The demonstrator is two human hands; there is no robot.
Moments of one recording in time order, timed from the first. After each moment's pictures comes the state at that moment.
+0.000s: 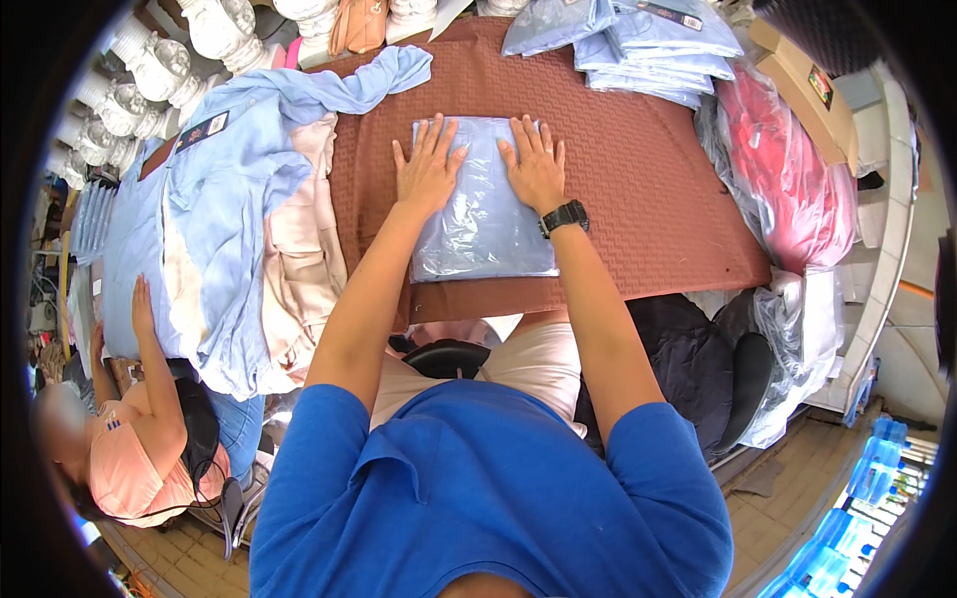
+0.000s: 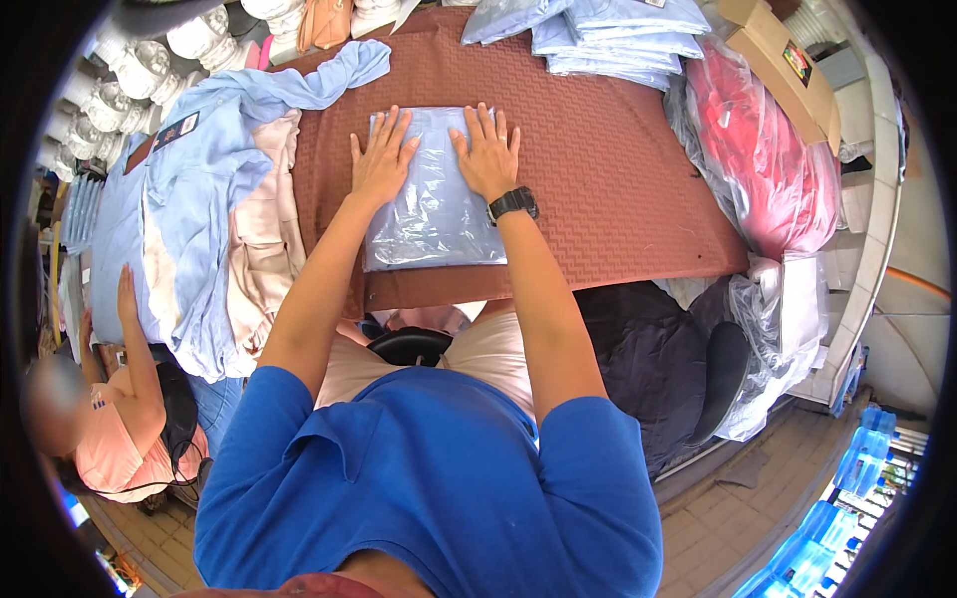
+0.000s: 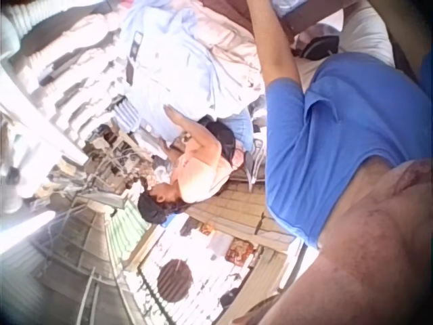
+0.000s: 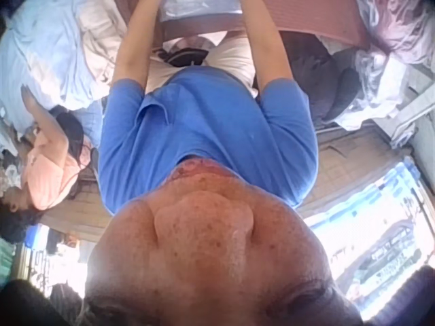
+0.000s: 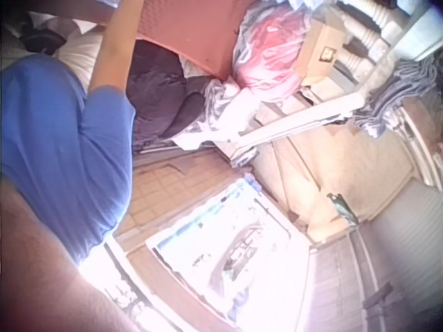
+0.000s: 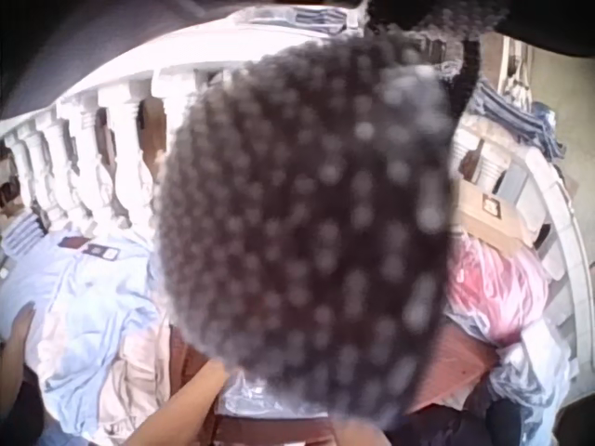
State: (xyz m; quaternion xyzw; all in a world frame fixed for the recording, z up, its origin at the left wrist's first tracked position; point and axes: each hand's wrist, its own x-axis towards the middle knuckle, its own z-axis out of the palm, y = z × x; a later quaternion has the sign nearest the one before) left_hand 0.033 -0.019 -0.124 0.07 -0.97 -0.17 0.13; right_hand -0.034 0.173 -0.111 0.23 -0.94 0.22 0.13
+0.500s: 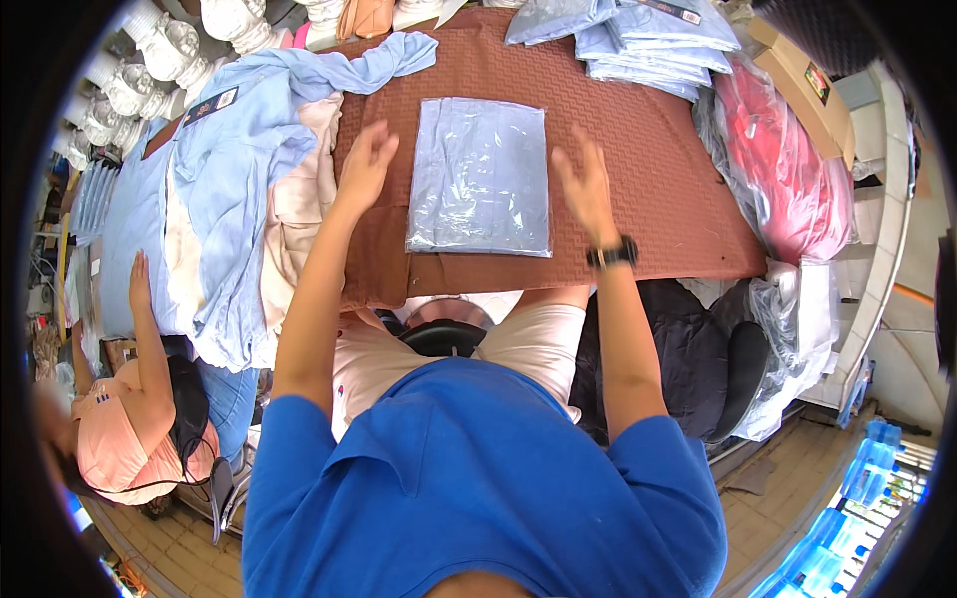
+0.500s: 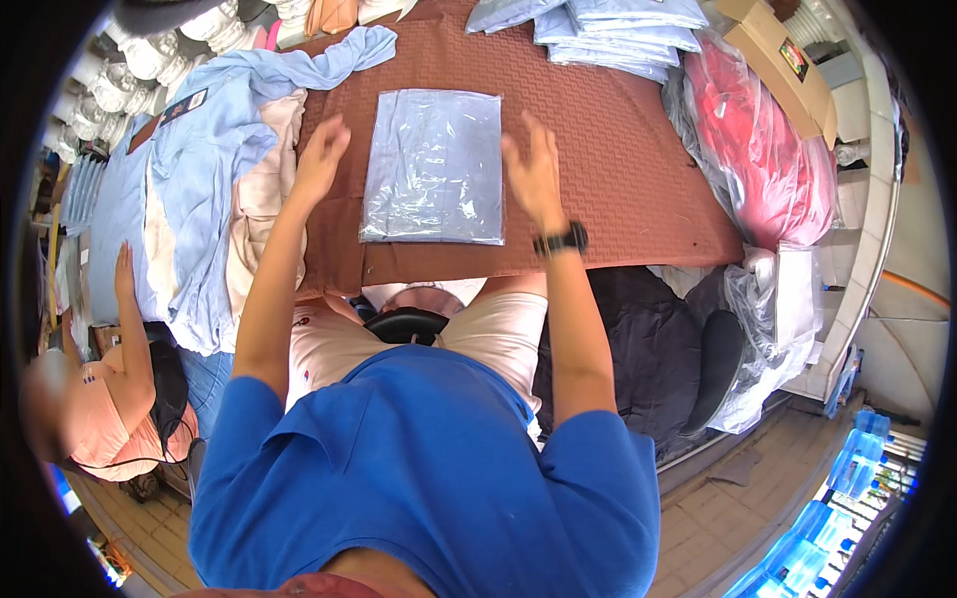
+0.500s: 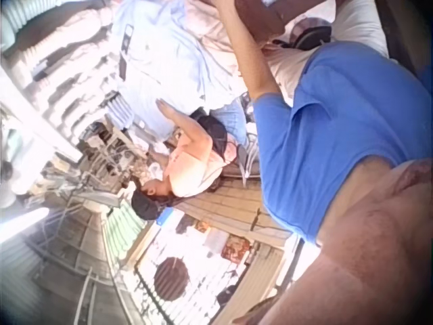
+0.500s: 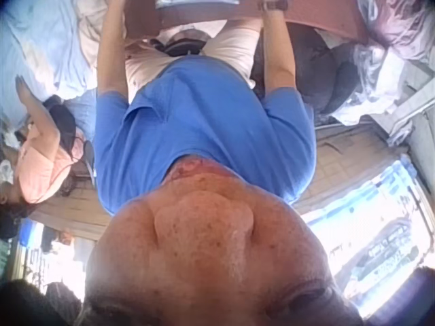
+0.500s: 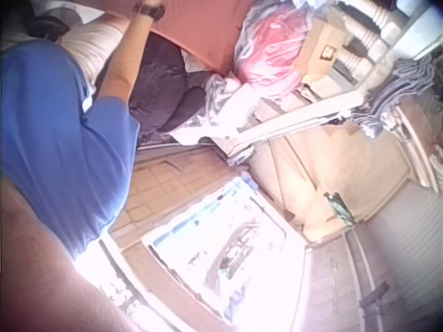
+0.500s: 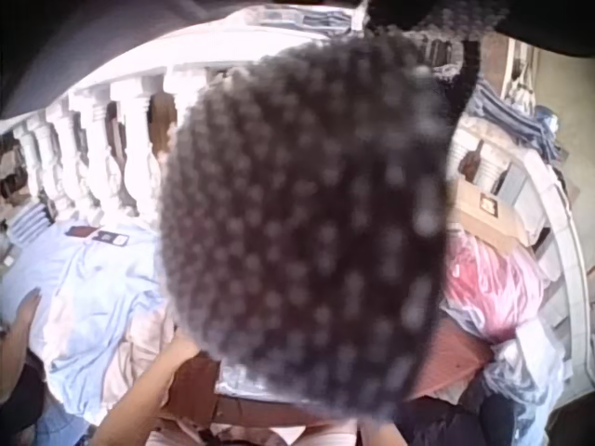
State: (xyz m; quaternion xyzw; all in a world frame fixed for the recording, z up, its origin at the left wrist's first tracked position) left_hand 0.103 -0.102 -0.112 0.12 -0.84 -0.51 0.16; right_hand 0.021 0.254 -0.060 0.21 -0.85 0.47 0.04
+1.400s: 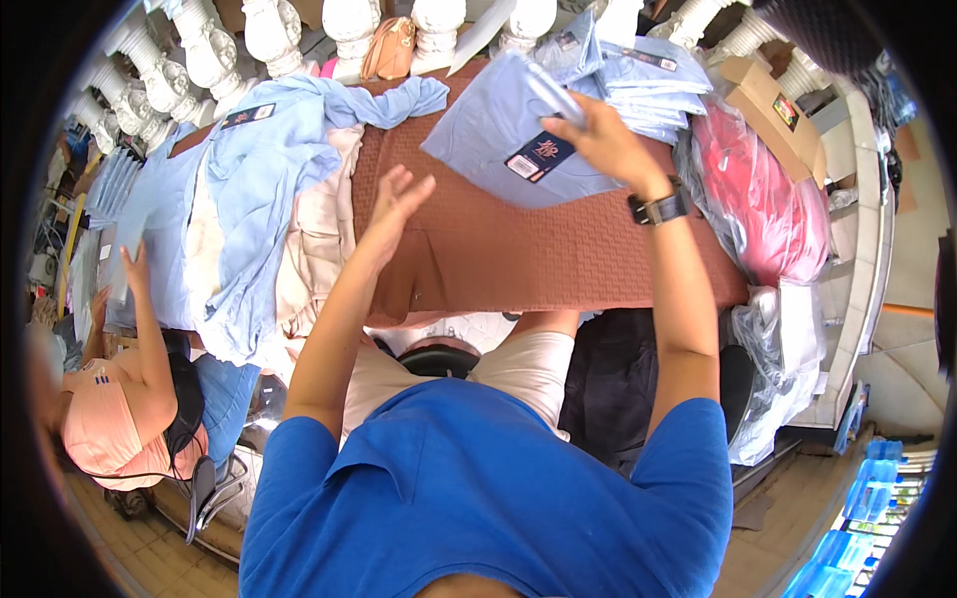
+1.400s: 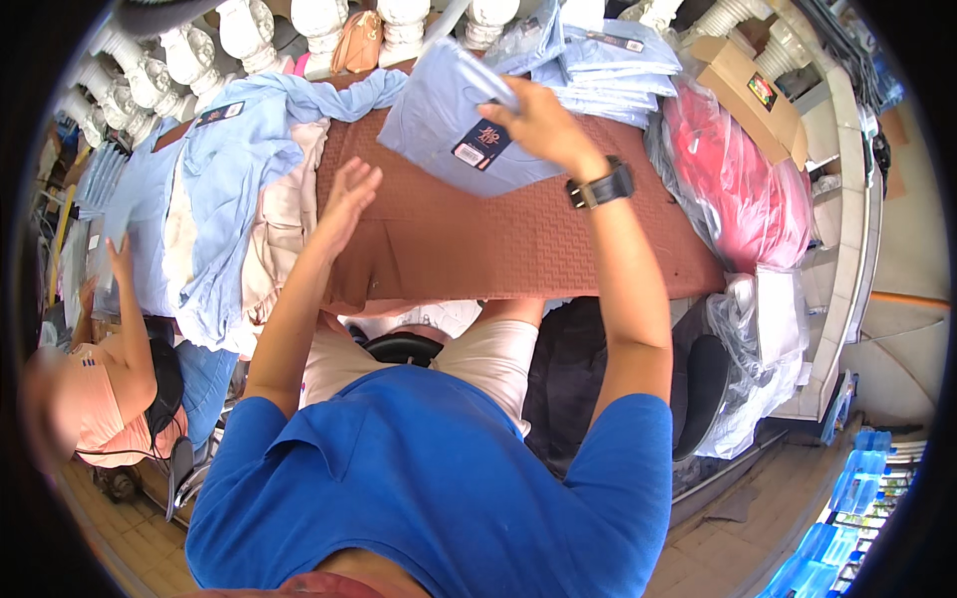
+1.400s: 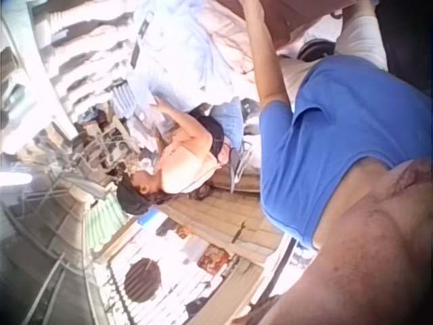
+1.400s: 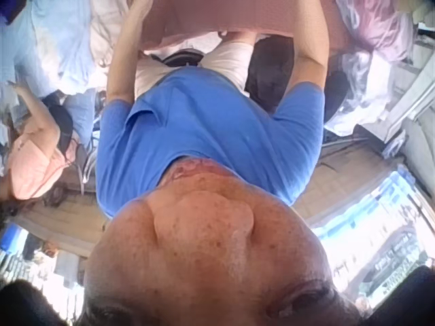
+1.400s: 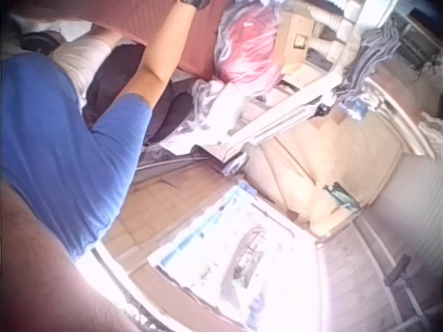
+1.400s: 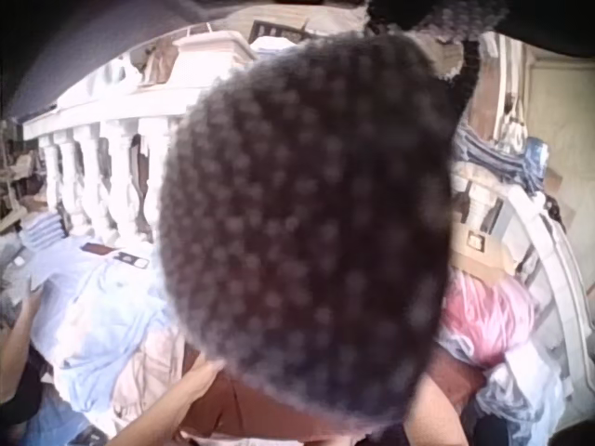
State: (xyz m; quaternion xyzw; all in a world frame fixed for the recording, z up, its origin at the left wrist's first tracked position) left_hand 0.152 -0.035 -0.049 0.17 -0.62 -0.76 0.14; right_hand 0.004 0.226 0.131 0.41 -0.83 0.39 -0.01
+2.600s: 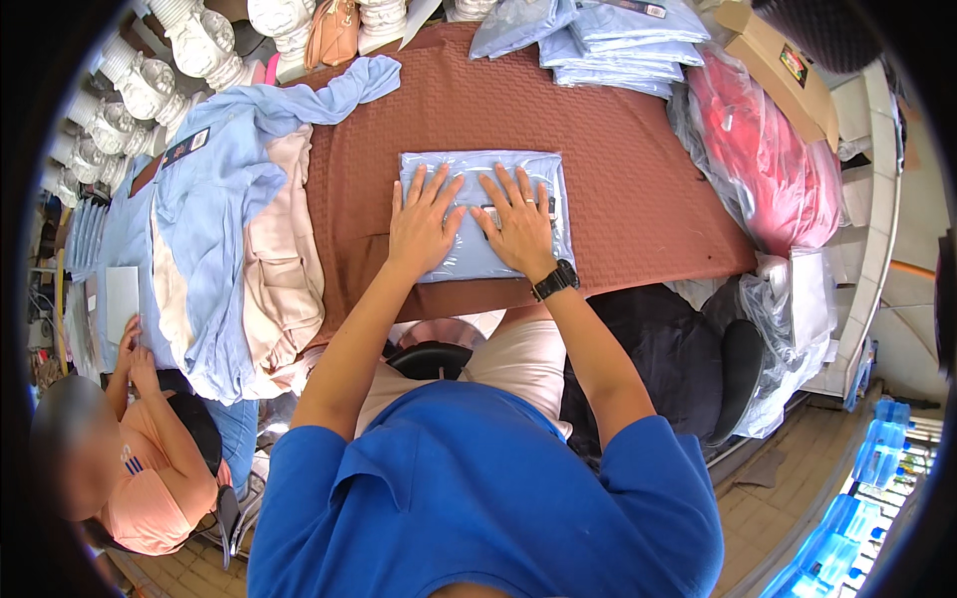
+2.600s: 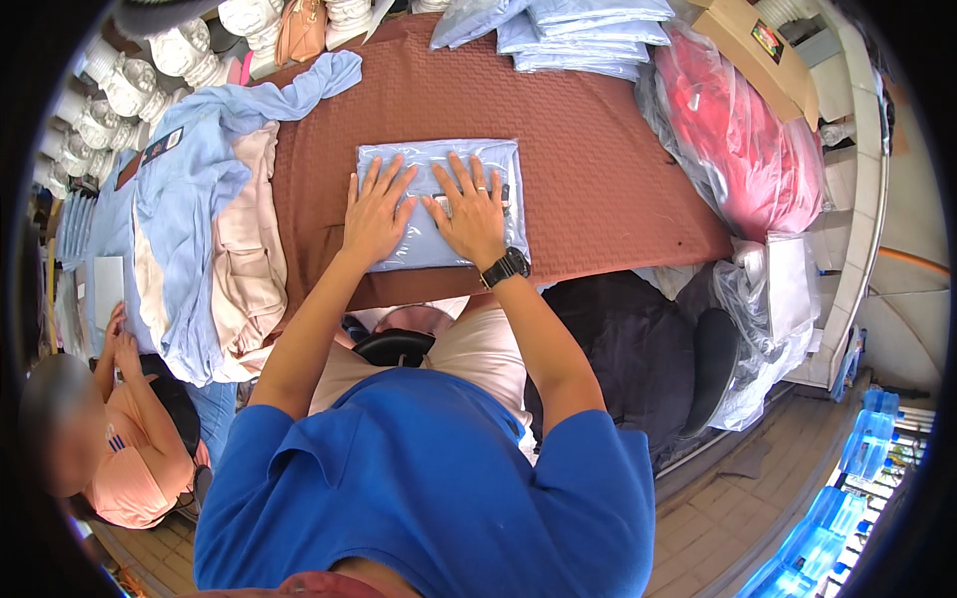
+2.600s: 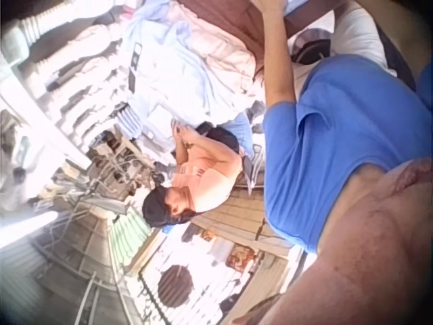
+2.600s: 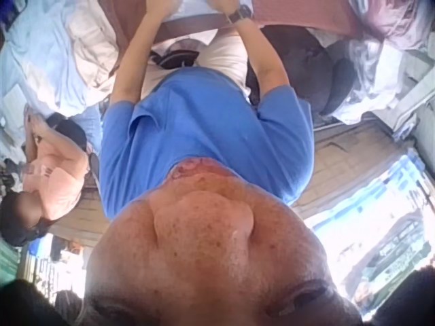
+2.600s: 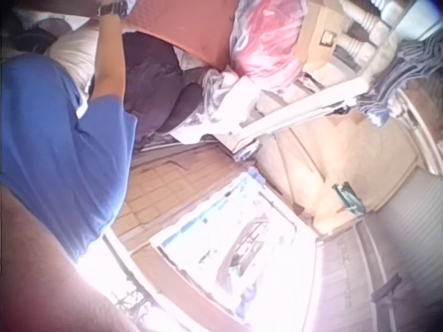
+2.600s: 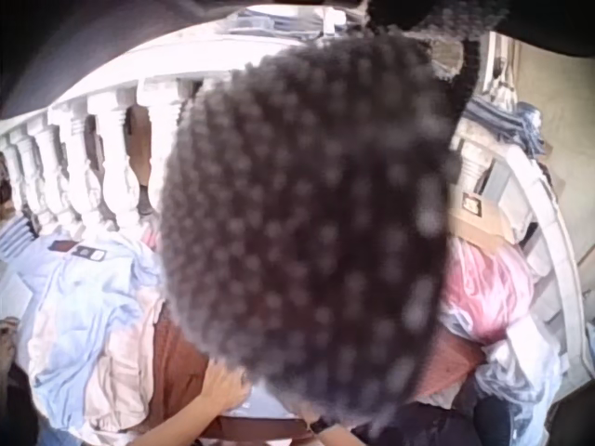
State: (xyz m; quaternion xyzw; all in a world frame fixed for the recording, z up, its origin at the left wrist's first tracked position) left_hand 0.116 0.043 -0.102 -0.04 -0.97 -0.17 0.18; right_hand 0.060 0.231 -0.102 0.31 -0.92 0.19 0.15
